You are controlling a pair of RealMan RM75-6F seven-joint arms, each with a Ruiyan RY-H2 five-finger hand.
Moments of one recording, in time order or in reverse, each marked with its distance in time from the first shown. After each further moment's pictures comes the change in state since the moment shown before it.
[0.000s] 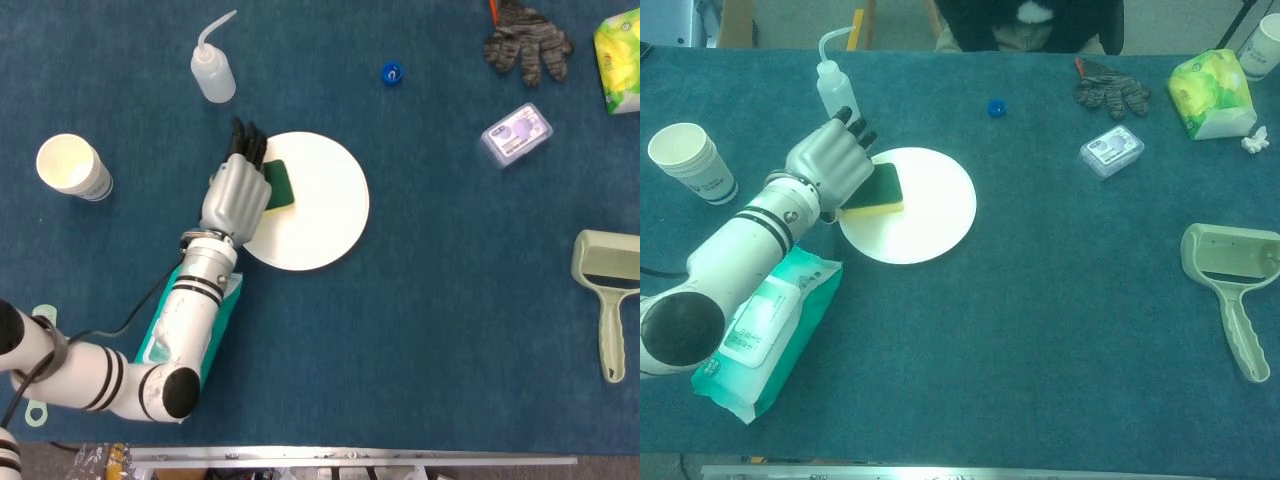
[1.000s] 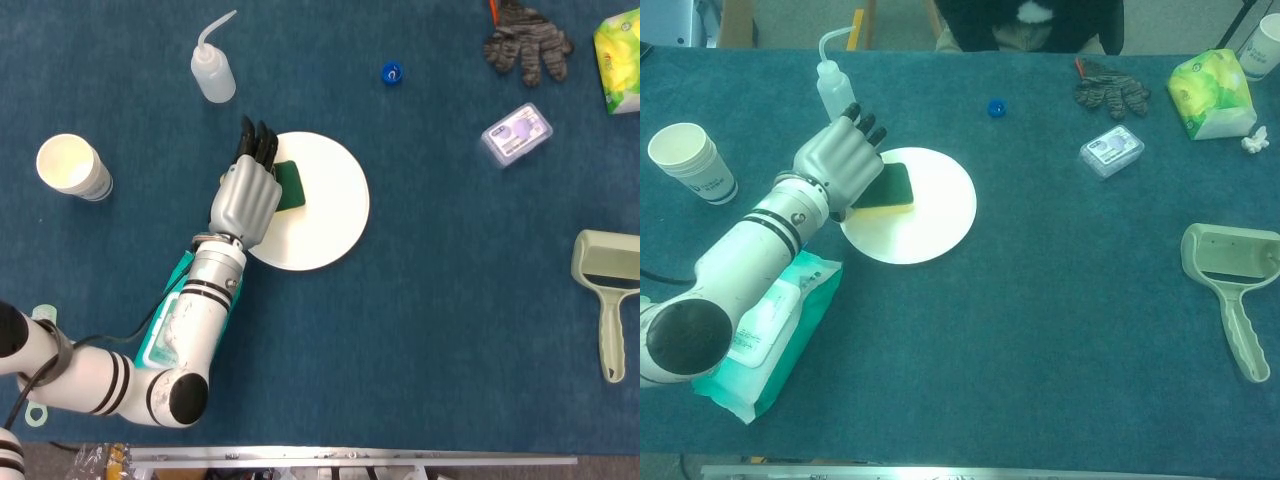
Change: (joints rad) left arm 0.010 -0.028 -0.030 -0.007 0.030 0.026 0.007; right arm -0.004 0.002 -0.002 0.004 -0.001 0.005 0.011
